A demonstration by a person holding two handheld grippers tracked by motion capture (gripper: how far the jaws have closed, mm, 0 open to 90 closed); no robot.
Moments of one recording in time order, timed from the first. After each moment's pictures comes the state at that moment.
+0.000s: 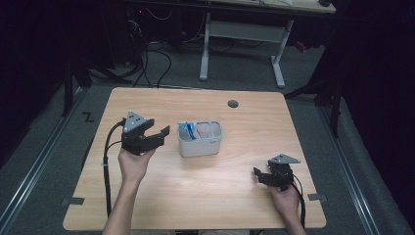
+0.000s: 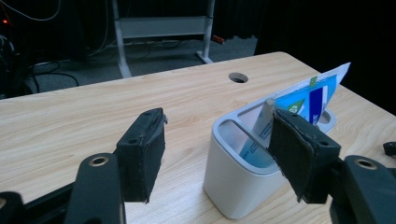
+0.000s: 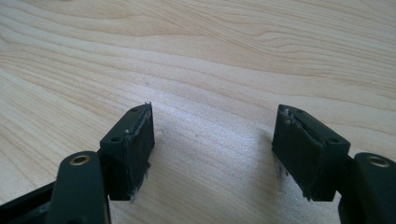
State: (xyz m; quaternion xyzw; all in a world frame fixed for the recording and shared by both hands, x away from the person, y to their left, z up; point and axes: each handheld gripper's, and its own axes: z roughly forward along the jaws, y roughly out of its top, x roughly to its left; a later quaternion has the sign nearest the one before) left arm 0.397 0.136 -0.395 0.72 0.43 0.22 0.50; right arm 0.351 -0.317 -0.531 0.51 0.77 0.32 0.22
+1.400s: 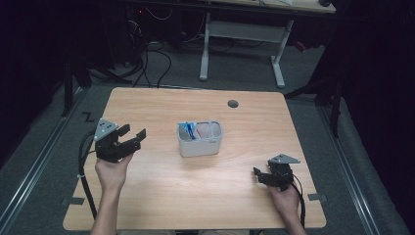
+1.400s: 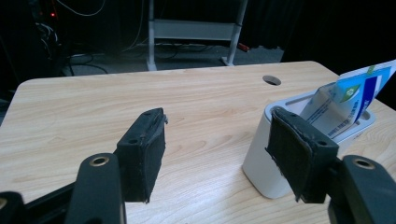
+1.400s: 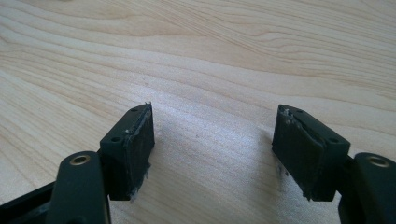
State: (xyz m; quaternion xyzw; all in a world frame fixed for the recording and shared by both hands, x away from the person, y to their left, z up) left arm 0.378 0.192 -0.403 0.68 0.48 0.24 0.50; right arm 0.351 -0.317 -0.531 0.51 0.77 0.32 0.22
